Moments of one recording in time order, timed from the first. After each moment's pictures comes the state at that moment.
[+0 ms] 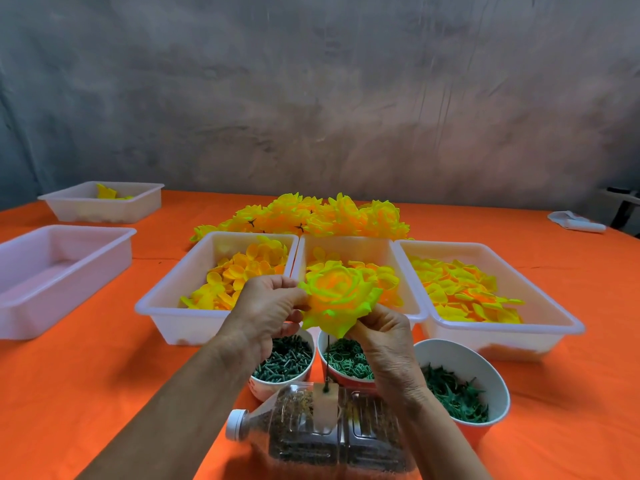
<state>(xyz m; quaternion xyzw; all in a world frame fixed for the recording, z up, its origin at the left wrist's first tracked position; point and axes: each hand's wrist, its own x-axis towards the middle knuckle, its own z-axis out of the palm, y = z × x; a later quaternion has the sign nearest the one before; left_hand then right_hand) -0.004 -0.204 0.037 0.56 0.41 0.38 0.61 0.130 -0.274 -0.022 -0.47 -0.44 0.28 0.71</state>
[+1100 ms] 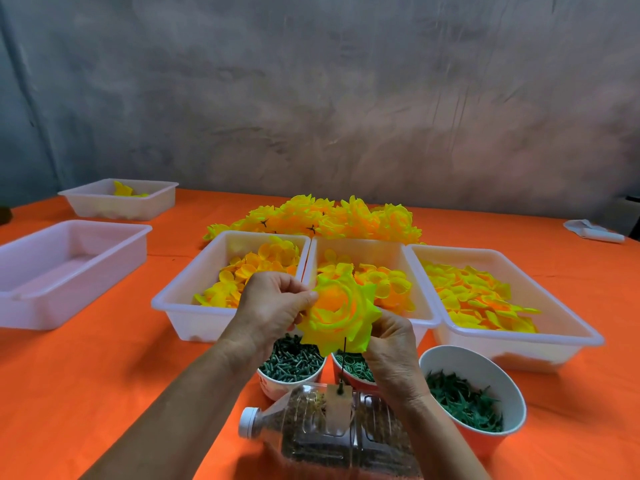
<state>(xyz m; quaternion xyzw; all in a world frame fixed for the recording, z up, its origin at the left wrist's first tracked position) -0.019 -0.196 0.030 0.65 0.39 0.42 0.51 0.119 -0.271 -0.022 -0.52 -0.47 0.24 0.68</state>
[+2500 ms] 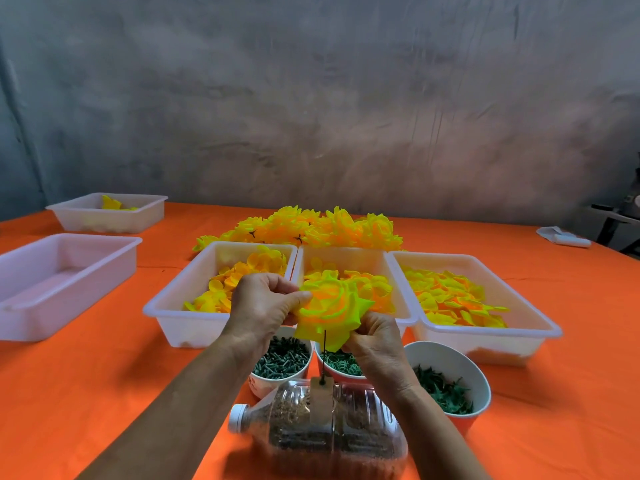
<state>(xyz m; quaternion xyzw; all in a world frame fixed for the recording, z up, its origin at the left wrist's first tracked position) -0.013 -0.211 0.037 0.63 0.38 0.45 0.51 0.124 -0.285 -0.017 -0.62 -0.46 0.22 0.60</state>
